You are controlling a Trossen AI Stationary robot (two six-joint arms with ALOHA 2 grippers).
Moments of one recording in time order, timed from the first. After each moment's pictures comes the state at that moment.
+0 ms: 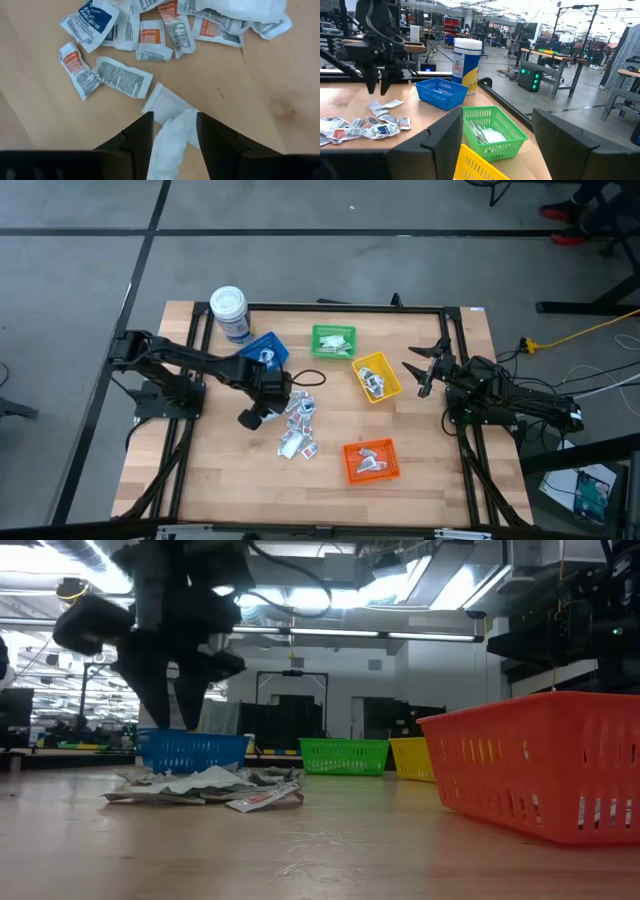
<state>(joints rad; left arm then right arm) -0.03 1.49 0.91 -0.70 0.08 0.43 -0.24 0.01 0.01 0.05 0.18 -0.16</state>
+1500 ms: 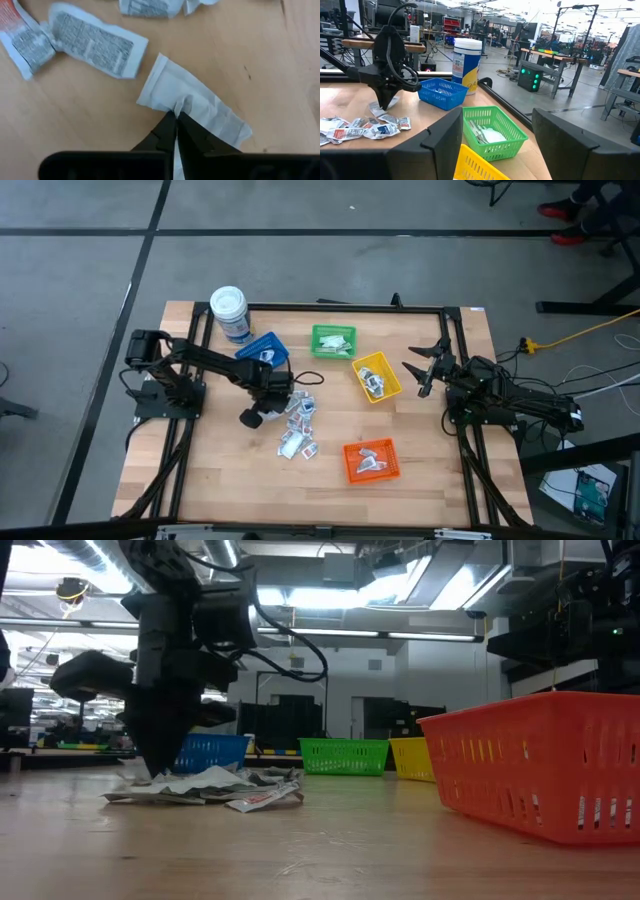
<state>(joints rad) 0.04 1.62 0.82 -0.61 0.15 0.47 -0.24 0.01 0.01 0.05 0.18 -0.16</state>
